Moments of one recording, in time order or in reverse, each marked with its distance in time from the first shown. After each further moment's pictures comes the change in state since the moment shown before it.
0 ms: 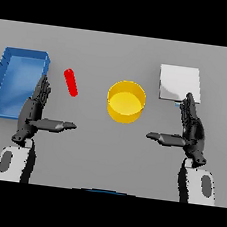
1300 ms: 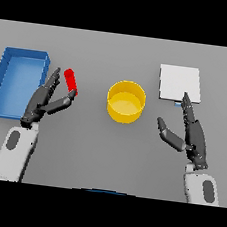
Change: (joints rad) left arm -0.214 0.091 -0.017 0.253 -0.126 -0.042 0.026; right arm 0.049 -0.084 0.088 -0.090 0.169 0.004 -0.098
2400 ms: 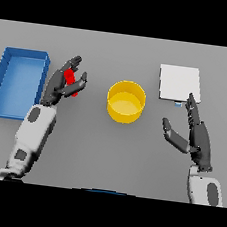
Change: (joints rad) left arm -0.345 -0.063 0.133 0.513 0.014 0.075 -0.257; right arm 0.023 -0.015 -0.016 -0.038 -0.017 0.003 0.017
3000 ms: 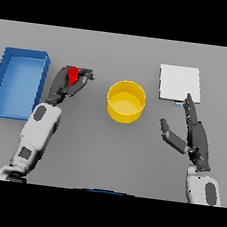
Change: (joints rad) left arm -0.030 -0.021 -0.009 0.021 -0.027 0.053 -0.032; right arm 0.002 0.011 0.007 0.016 0.000 0.005 -0.035
